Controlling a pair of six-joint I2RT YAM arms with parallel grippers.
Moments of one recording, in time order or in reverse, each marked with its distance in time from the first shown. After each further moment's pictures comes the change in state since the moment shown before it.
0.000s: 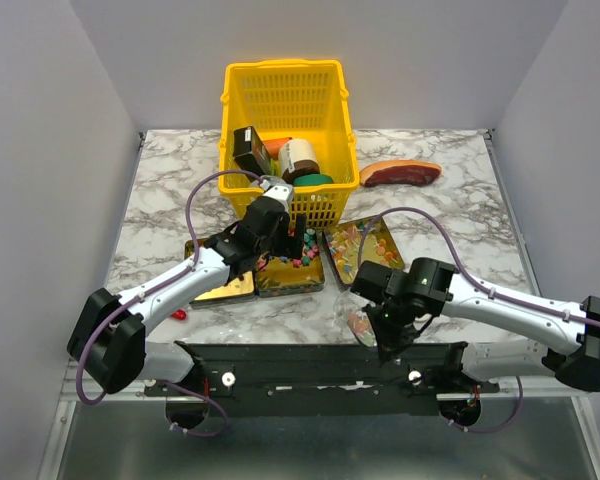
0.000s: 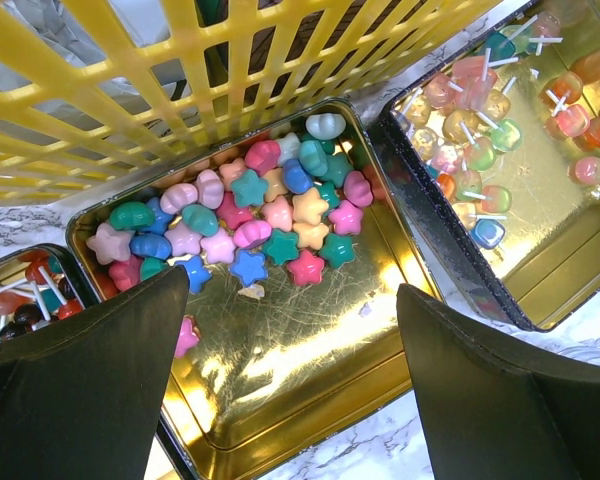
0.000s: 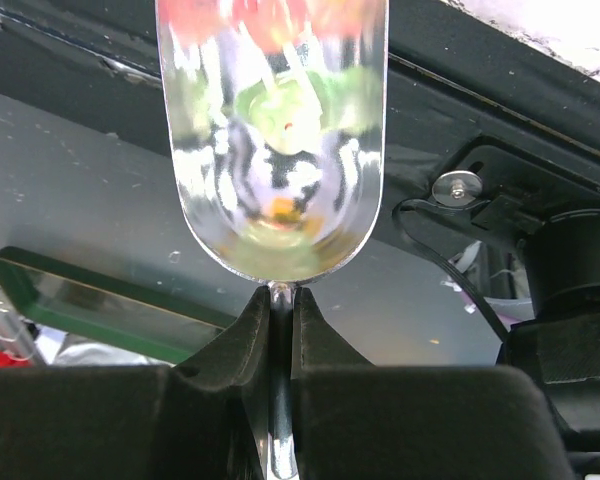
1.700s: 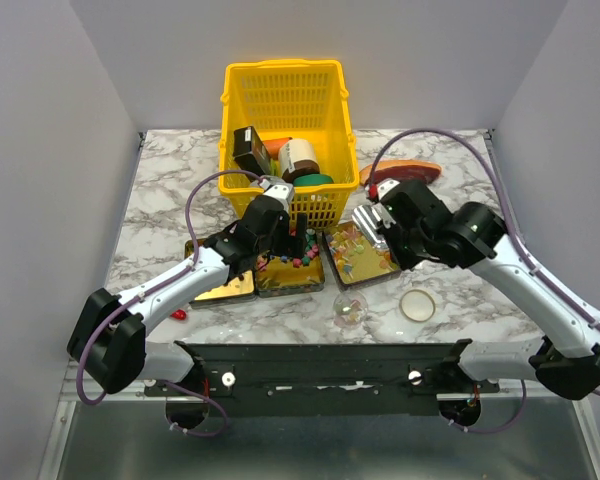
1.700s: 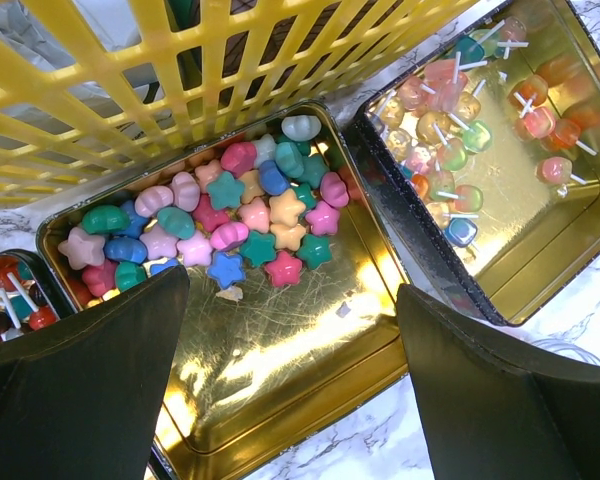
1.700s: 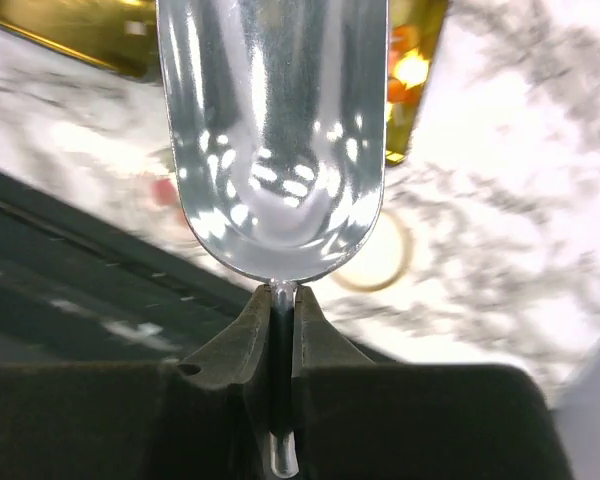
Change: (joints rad) left arm 0.008 0.000 0.000 0.016 0.050 -0.026; right arm -0.319 0.042 0.448 0.023 0.392 -0.580
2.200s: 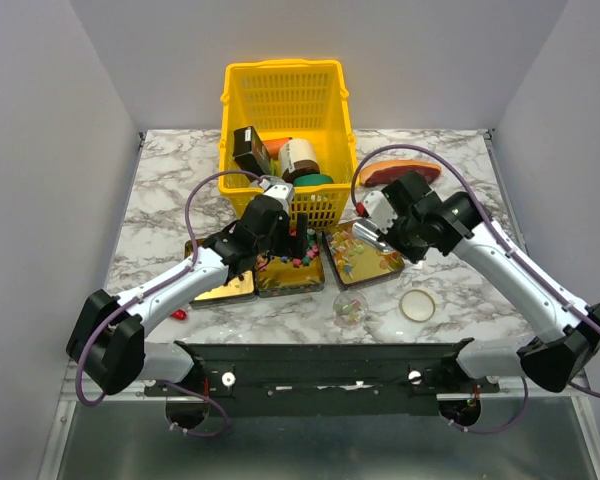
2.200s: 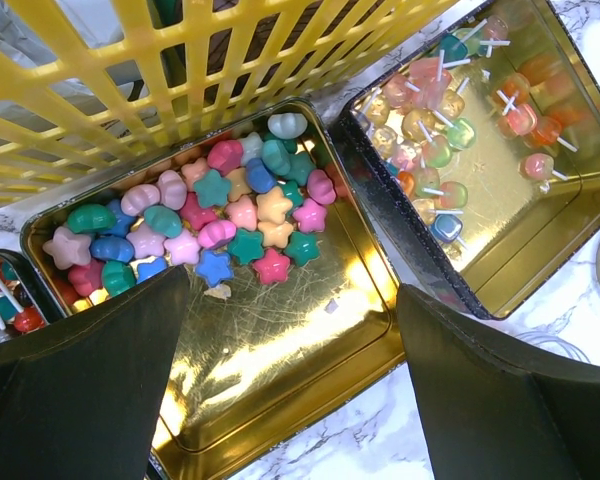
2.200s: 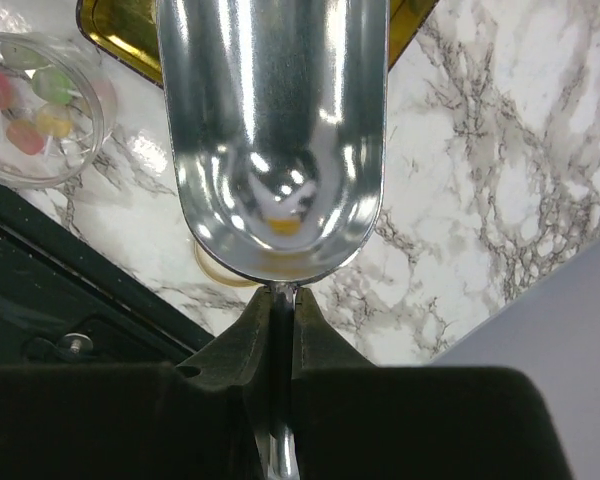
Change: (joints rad) left arm 0.000 -0.007 0.000 -0.001 0.025 -0.011; right arm -0.164 0.068 -0.102 0.053 -0.074 -0.580
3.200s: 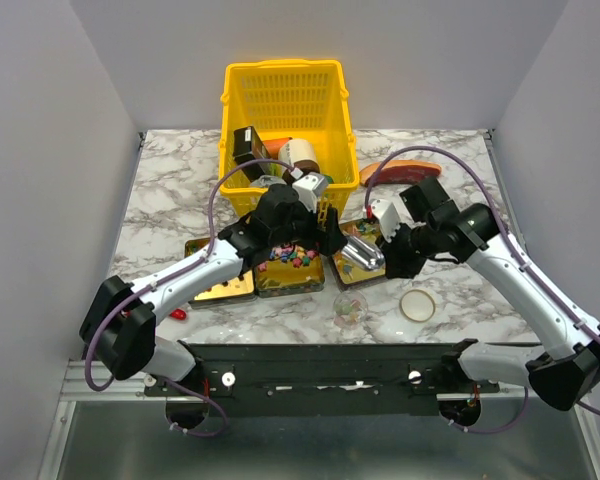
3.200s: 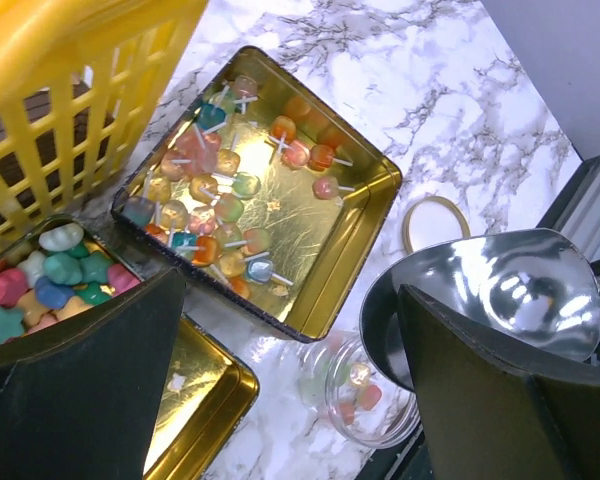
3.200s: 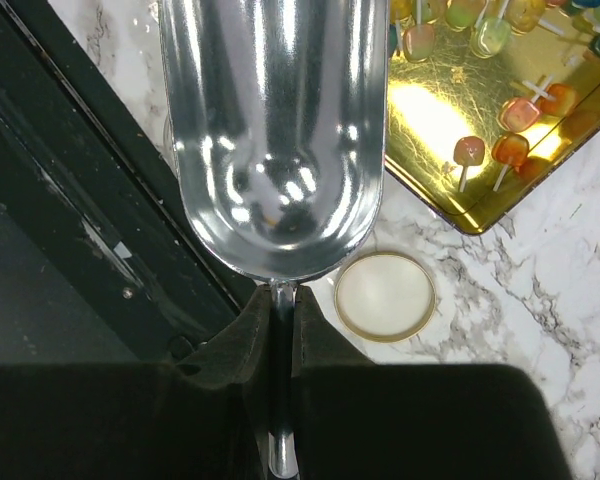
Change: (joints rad) left arm -0.064 0.089 0.108 0.174 0.300 -0.003; right arm -0.089 -0.079 -0.113 0.069 -0.455 0.032
